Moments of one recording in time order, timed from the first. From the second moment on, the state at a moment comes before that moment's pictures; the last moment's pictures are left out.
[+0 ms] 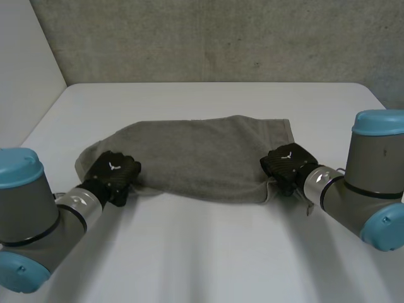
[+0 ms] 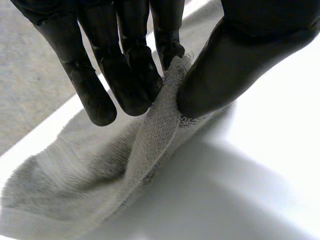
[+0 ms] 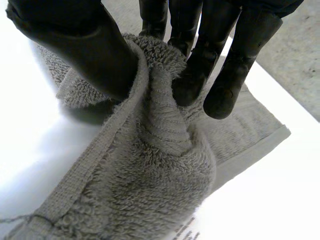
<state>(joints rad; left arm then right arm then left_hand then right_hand) 4.42 -1.92 -1.84 3.44 -1.35 3.59 1.92 -1.04 1.45 0.06 1.32 2.58 1.27 1.33 1.32 1.35 1.13 1.31 1.28 1.30 1.30 1.13</state>
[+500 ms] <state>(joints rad) 4.62 -1.70 -1.78 3.44 -1.33 3.27 1.76 -1.20 1.36 0.35 1.30 2.57 1.27 1.33 1.32 1.35 1.13 1.09 1.09 1.09 1.10 0.92</state>
